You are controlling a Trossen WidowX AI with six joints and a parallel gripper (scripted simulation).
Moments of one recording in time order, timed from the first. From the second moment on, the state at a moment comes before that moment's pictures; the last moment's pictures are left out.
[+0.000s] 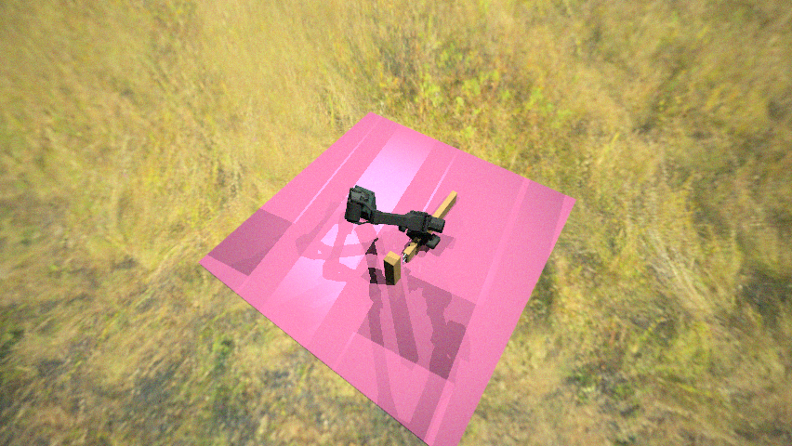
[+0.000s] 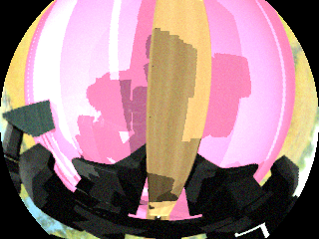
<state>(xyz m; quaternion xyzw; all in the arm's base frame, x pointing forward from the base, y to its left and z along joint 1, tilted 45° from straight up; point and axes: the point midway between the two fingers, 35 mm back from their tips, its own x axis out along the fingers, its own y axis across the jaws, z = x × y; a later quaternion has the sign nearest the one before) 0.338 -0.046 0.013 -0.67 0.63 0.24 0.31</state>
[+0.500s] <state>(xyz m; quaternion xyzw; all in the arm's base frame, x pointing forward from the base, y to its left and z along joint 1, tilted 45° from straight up) 0.337 -0.046 0.014 -0.66 0.64 0.24 0.31</state>
